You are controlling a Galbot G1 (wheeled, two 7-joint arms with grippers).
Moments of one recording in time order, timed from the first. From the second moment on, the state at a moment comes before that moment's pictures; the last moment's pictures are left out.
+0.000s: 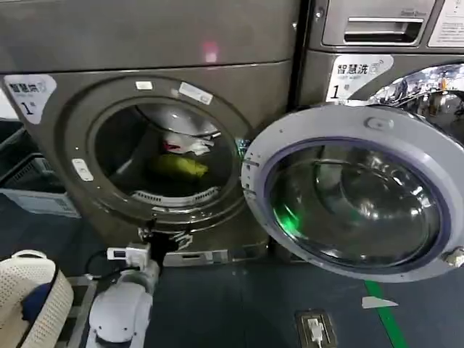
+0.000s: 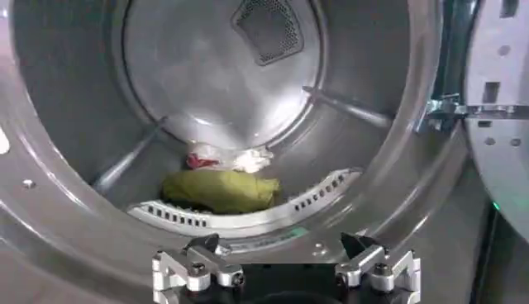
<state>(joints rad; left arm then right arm) 1.22 -1.48 -0.46 -2.14 0.10 0.74 0.10 -1.77 1.16 2.22 1.70 0.56 -0.04 0.10</state>
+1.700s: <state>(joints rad) 1.21 -1.48 -0.47 -2.13 0.09 0.74 0.08 -1.77 1.18 2.22 1.69 0.56 -0.04 0.11</state>
